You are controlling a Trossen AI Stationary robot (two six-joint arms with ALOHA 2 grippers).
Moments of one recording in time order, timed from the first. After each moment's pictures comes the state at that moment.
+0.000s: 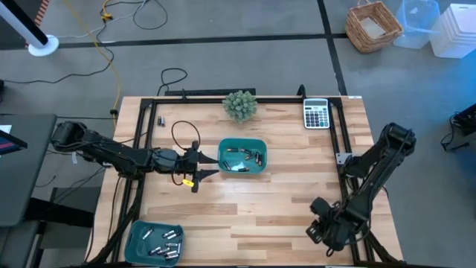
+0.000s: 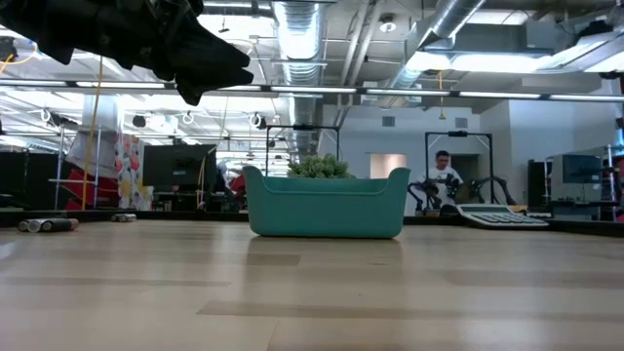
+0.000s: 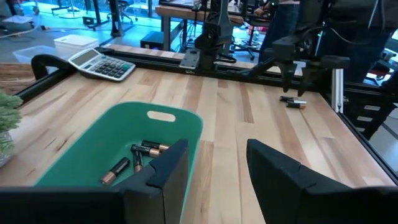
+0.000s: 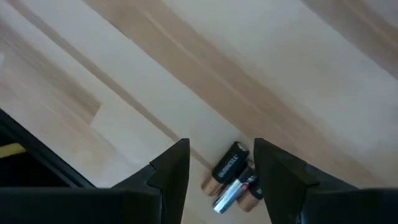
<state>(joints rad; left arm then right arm) -0.18 1.13 0.44 0.53 -0.27 -0.14 0.99 1.48 0.90 -0.77 0.14 1.91</state>
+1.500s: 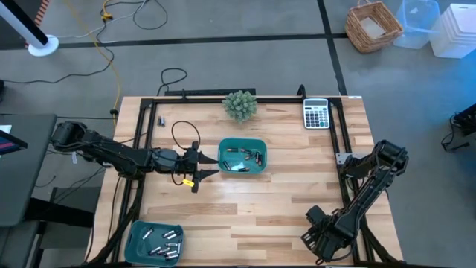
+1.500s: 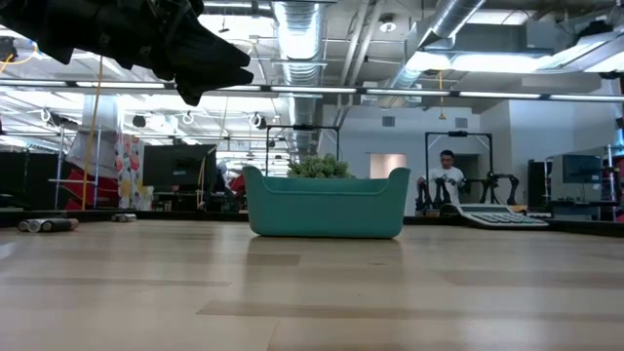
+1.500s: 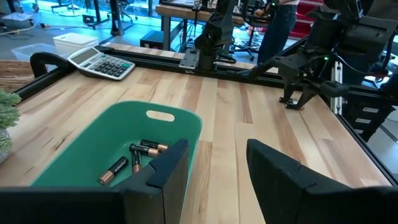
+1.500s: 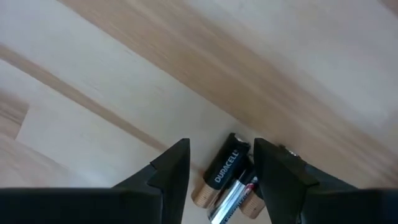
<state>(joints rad) -0.18 1.13 0.44 0.53 -0.27 -0.15 0.98 1.72 1.03 -0.86 0.04 1.97</state>
